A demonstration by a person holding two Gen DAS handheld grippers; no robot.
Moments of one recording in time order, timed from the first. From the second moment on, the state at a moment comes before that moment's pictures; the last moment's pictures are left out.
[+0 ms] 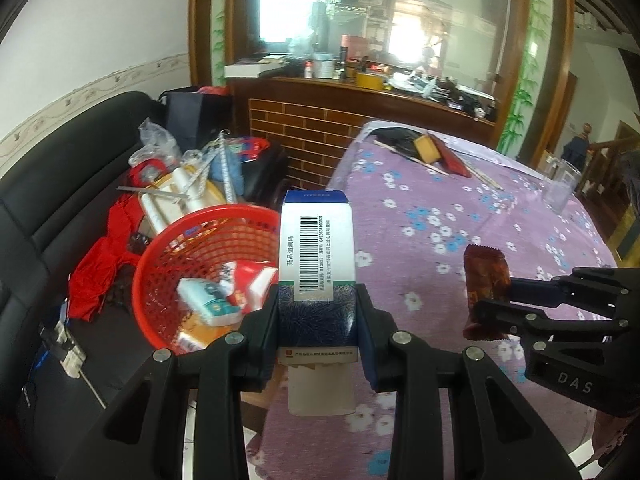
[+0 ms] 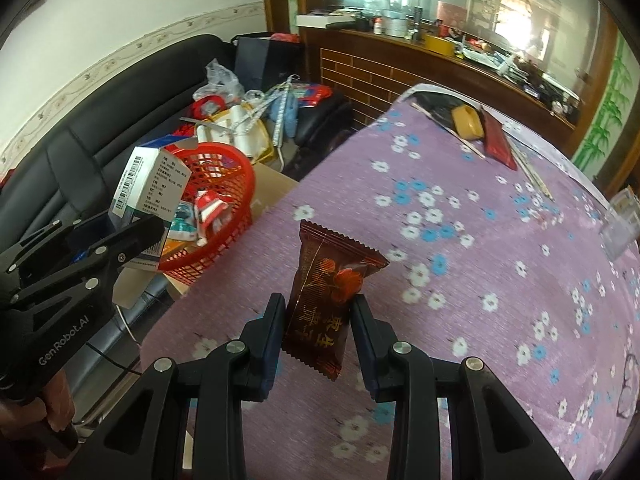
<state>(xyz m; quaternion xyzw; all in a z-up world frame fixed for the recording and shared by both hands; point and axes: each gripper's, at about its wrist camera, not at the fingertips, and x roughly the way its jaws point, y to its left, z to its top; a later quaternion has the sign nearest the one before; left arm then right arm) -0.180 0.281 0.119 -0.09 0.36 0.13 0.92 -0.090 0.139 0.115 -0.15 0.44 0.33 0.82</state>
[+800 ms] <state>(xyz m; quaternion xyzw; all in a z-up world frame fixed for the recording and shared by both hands) -0.184 0.363 0.101 -0.13 0.37 0.20 0.90 -0.060 0.247 0.127 -0.14 0.44 0.42 0.78</state>
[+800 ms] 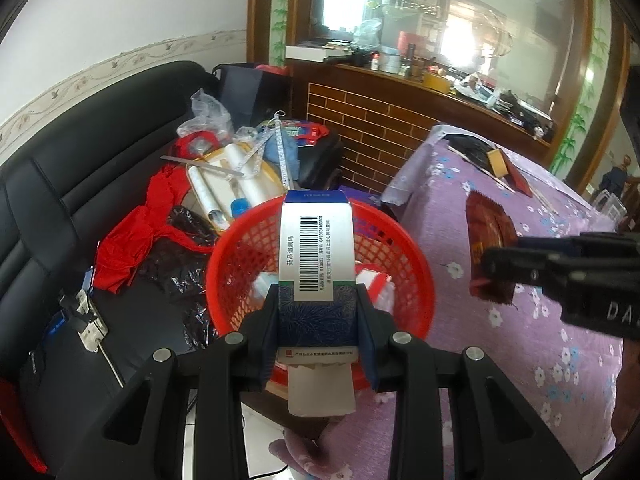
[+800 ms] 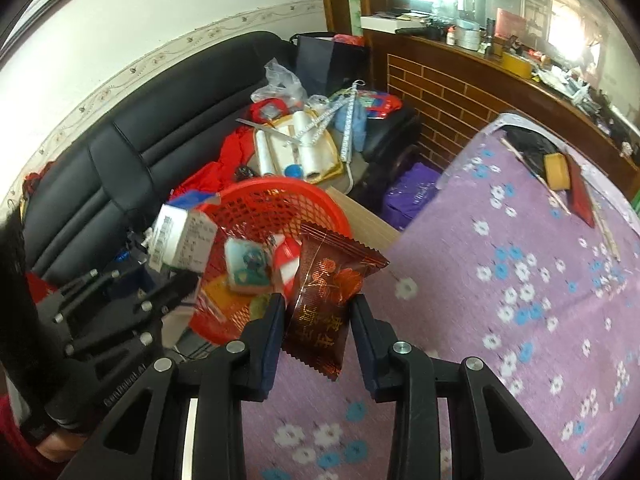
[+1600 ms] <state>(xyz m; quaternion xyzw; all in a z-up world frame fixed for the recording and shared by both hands) -0.164 0.392 0.089 -0.15 0.38 0.21 0.89 -0.026 0.320 0.095 -0.16 0.47 0.43 0.75</state>
